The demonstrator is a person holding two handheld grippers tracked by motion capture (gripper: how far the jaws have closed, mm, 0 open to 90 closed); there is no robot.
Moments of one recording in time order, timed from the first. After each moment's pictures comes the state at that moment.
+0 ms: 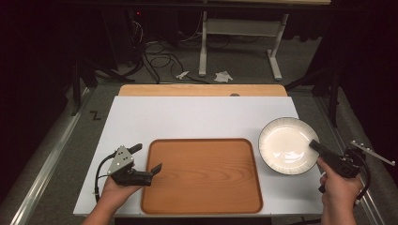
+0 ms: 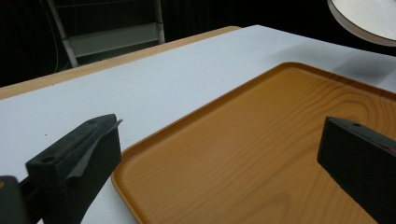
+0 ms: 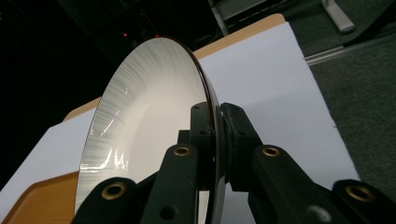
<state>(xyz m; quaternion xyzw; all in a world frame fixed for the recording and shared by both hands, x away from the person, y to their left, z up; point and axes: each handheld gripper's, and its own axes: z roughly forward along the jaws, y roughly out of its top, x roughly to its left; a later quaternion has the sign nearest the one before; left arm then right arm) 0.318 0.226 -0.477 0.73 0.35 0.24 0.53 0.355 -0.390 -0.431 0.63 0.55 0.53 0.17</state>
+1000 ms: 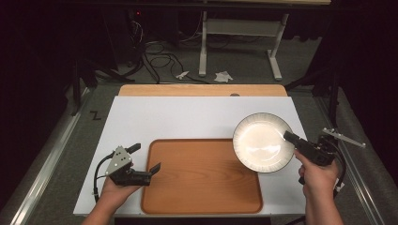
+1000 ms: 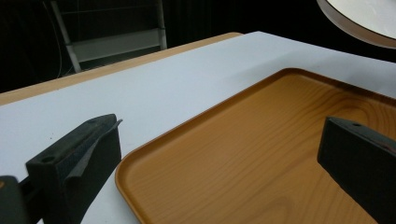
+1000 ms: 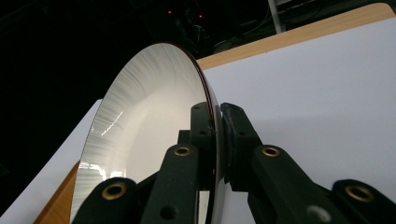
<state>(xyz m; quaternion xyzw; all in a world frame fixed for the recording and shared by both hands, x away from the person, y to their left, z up) 0.316 0.230 -0.476 0.72 0.35 0.24 0.54 0.375 -0.320 -0.408 0.57 0.61 0.54 0.13</state>
